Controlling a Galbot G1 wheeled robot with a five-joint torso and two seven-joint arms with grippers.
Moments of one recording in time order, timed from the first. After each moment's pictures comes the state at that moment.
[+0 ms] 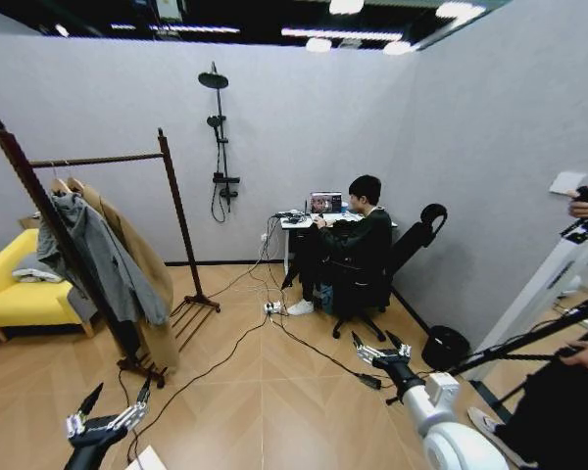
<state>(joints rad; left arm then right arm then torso) 1.83 -1.30 -0.87 -2.29 -0.49 -0.05 0.04 -1.39 1.44 0.74 2.27 0.25 -0.39 -0.11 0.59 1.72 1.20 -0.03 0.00</state>
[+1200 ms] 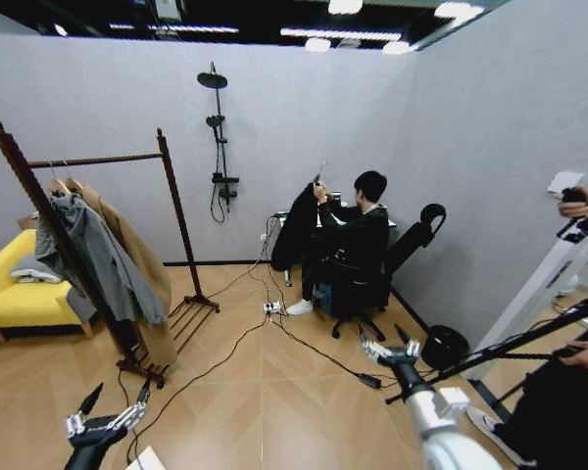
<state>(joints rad) 1.83 -1.30 -0.87 -2.29 -0.49 -0.05 0.04 -1.36 1.36 0.76 2.31 0.40 -0.24 0.01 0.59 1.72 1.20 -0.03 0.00</state>
